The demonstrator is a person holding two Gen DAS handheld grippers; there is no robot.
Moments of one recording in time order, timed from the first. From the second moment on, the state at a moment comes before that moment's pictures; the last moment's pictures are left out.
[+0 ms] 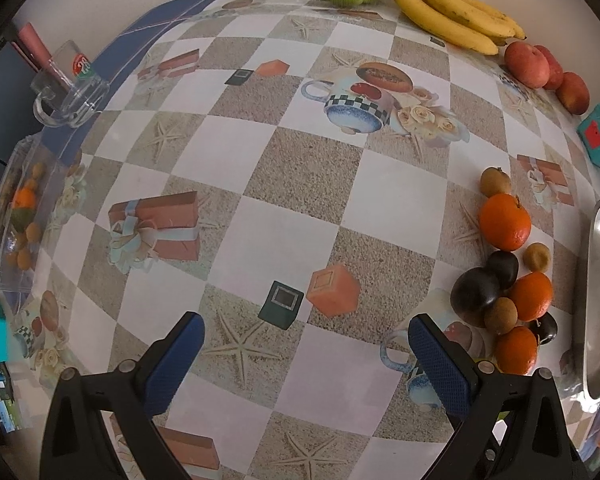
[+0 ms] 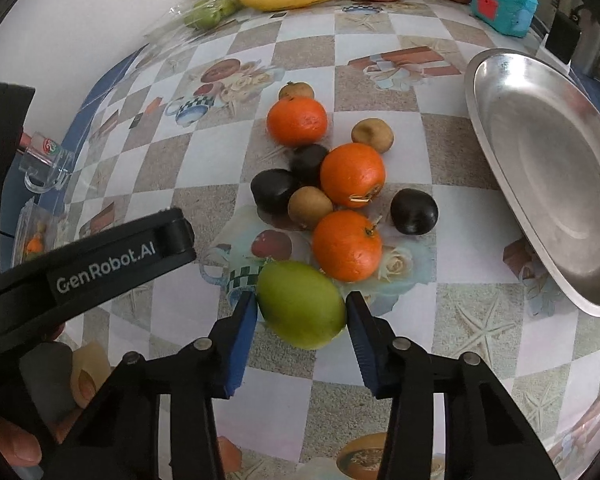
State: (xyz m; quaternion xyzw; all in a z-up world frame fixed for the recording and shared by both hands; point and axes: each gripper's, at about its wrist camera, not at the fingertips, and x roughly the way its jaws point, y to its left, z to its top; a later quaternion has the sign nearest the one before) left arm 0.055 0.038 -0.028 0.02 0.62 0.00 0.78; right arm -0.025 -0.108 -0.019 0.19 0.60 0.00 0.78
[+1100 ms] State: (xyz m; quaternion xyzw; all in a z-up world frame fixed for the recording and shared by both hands) left arm 0.056 0.020 -0.009 0.00 0.60 -0.05 0.80; right arm -0.051 -0.174 0.028 0.25 0.51 -0.04 0.82
